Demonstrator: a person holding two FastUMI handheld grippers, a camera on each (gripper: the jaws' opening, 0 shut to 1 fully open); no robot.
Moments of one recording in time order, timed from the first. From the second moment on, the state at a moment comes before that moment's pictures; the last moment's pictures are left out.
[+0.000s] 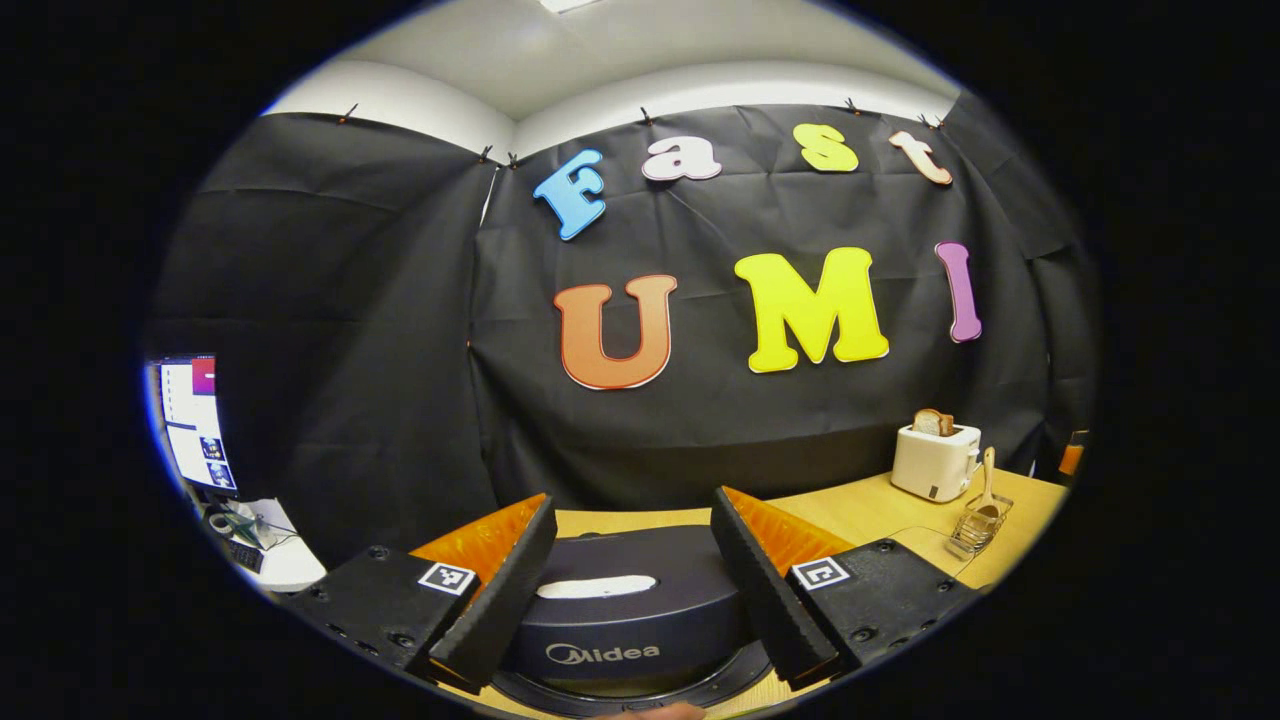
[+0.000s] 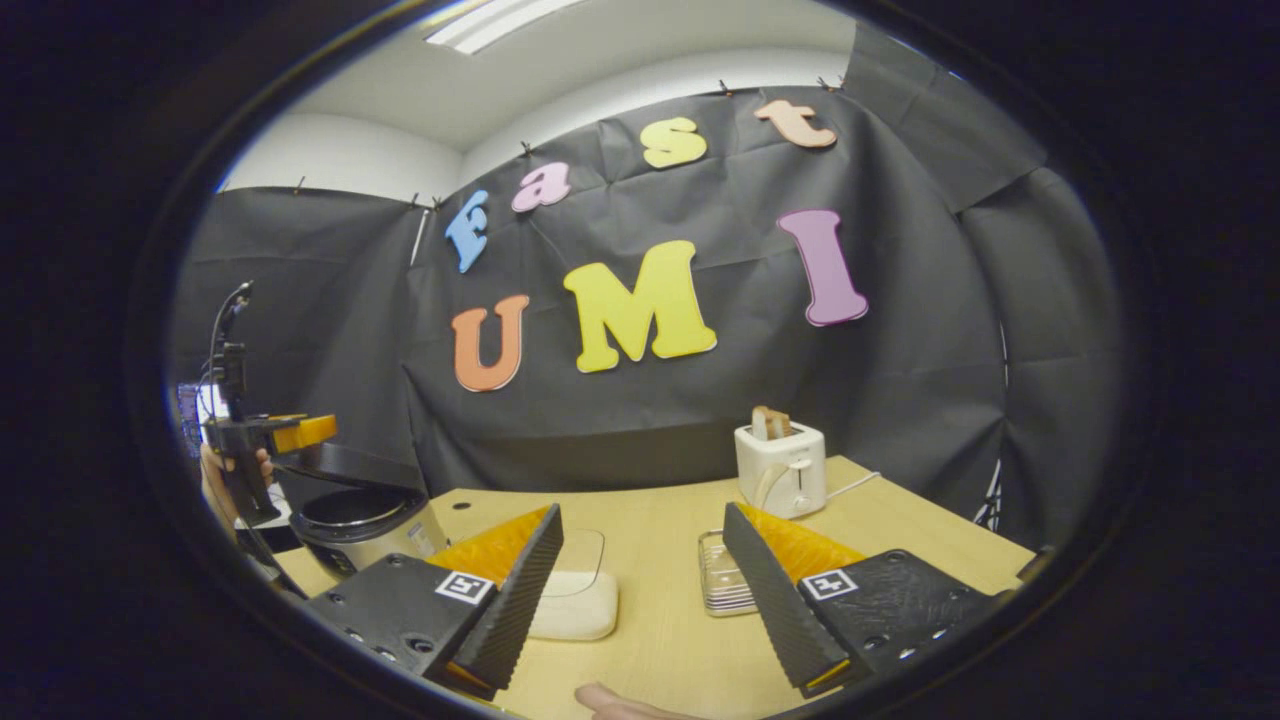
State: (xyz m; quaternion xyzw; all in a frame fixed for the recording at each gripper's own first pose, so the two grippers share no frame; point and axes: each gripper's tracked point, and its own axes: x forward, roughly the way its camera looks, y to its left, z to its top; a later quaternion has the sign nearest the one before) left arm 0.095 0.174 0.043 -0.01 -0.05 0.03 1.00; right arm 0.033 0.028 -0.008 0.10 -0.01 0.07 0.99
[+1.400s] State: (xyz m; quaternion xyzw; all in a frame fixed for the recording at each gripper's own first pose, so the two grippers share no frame) left arm 0.046 0.160 -0.038 -0.02 0.02 0.11 0.99; right arm 0.025 0.034 -0.007 0.11 0.01 0.08 0.99
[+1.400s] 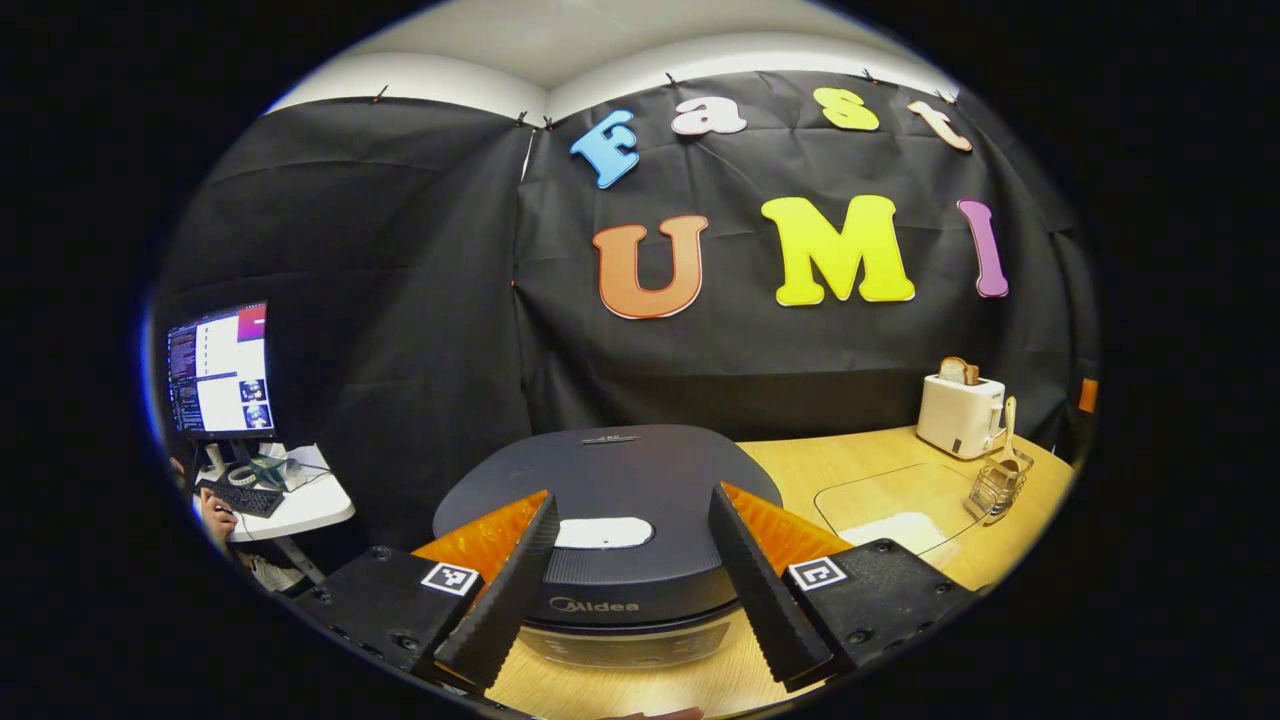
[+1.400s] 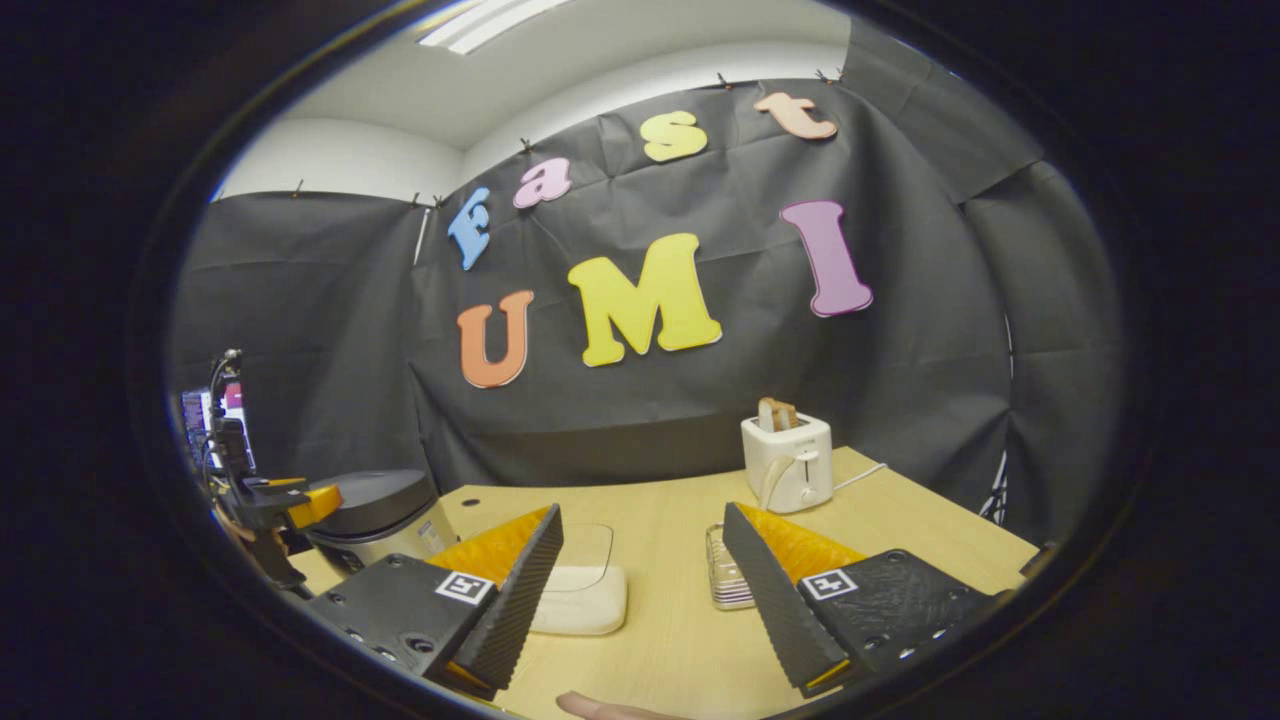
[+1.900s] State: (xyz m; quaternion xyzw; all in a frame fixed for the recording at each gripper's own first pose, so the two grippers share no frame) left arm 0.031 0.153 -0.051 -0.03 0.03 0.13 0.99; right arm 0.023 0.041 -0.009 0.10 0.01 0.09 0.99
